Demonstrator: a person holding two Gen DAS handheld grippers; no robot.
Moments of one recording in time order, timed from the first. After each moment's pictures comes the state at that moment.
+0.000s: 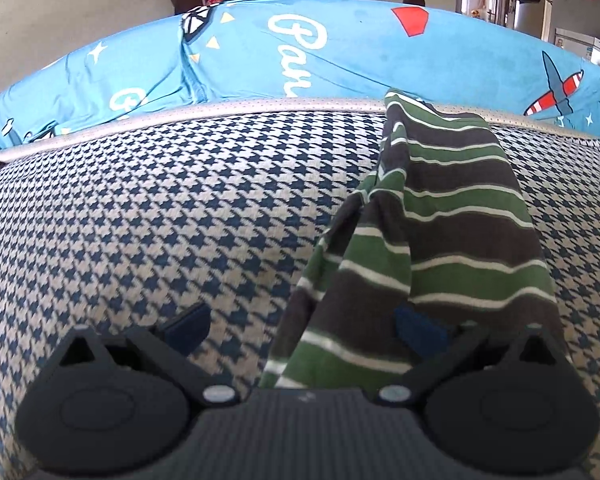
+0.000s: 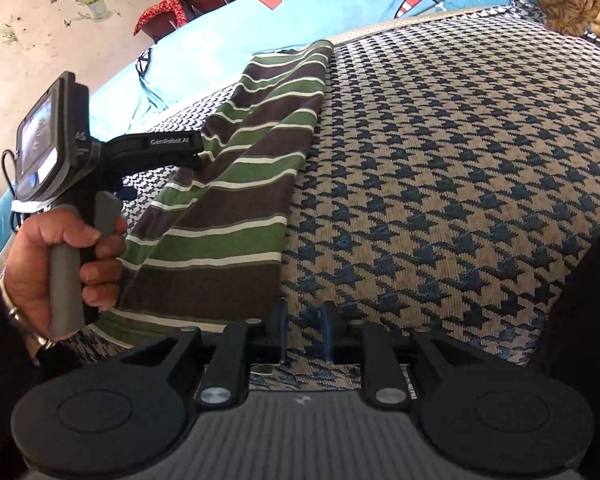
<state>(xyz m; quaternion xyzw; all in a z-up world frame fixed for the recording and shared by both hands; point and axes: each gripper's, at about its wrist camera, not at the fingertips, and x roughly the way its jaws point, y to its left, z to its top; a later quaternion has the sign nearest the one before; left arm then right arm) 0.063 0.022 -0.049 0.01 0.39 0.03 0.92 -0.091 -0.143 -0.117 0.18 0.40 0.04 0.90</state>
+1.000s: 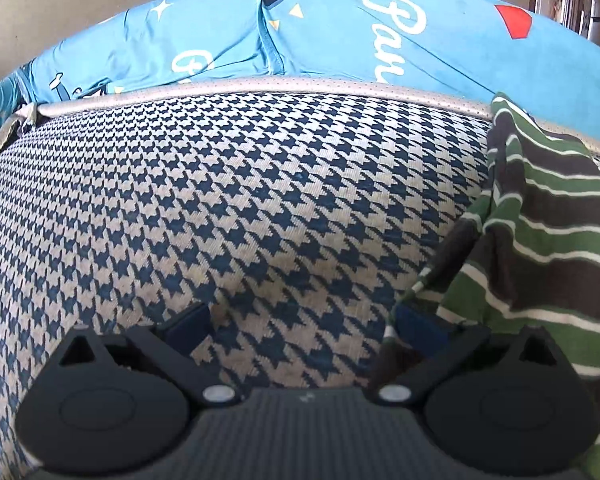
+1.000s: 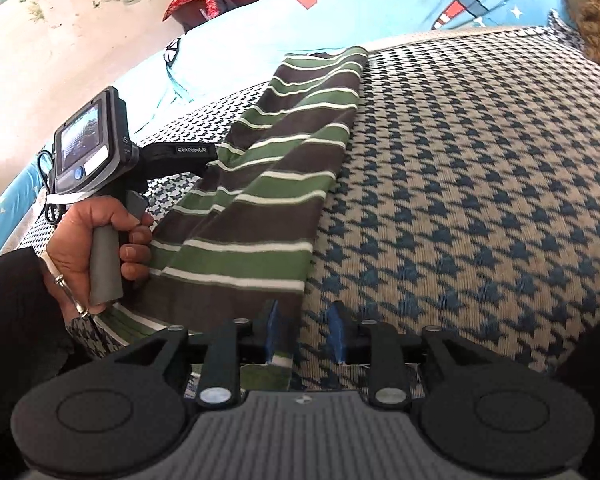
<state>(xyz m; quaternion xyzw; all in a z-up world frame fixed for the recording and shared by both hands) 0.101 0.063 -0.069 -0.03 0.41 0.12 0.90 -0.066 -0.144 -0.109 0.14 0.40 0.09 0.90</state>
